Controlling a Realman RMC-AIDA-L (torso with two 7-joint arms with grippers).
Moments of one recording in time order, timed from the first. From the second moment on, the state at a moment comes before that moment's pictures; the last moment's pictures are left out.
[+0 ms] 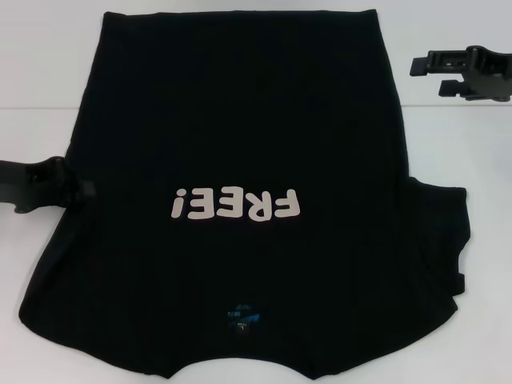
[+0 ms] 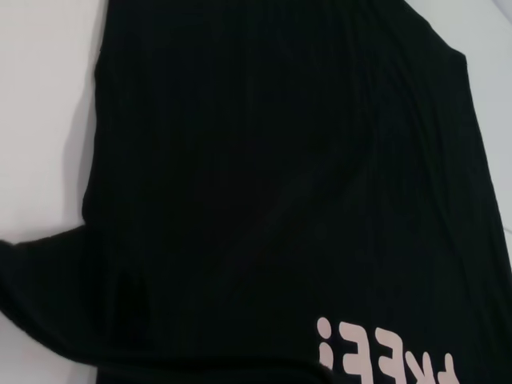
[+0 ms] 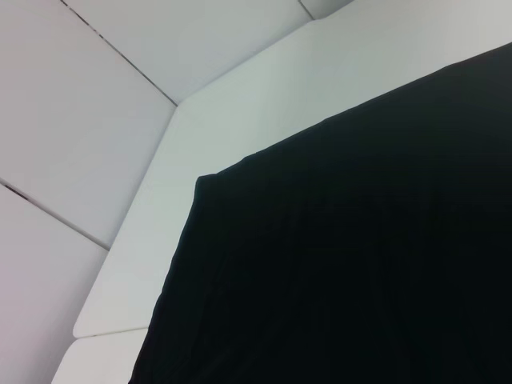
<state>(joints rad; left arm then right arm) -0.64 -1.91 0.61 0.76 2.38 1.41 -2.64 0.80 1.91 -0.67 -0.74 -2.19 -1.26 2.54</state>
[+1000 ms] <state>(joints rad) -0.69 -1.93 0.93 0.81 2.40 1.45 -2.56 0.80 1.90 -0.67 -0.72 -2.19 -1.25 2.53</state>
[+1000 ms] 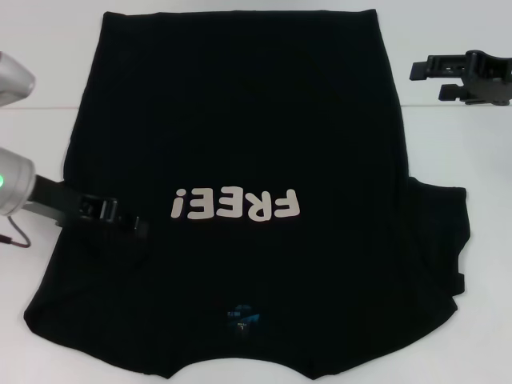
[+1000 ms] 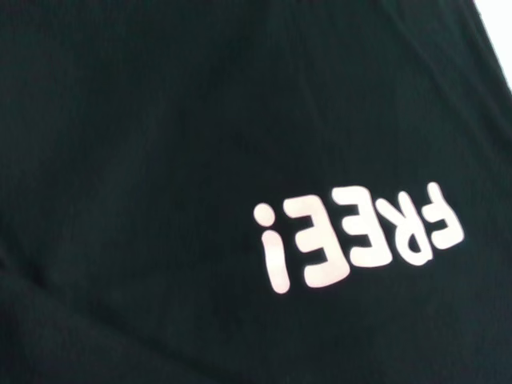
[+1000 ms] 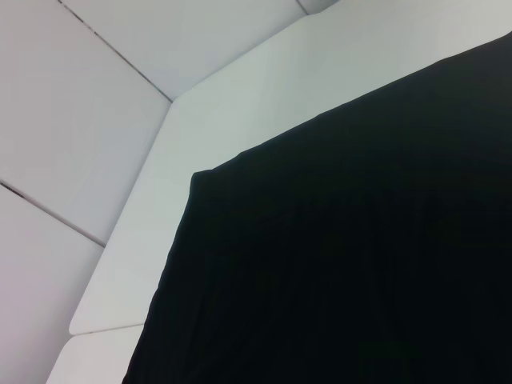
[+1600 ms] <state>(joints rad) -0.57 -1.95 0.64 0.93 2.37 1.51 -2.51 0.79 1.89 -0.67 -0.73 -2.19 -1.32 2.54</state>
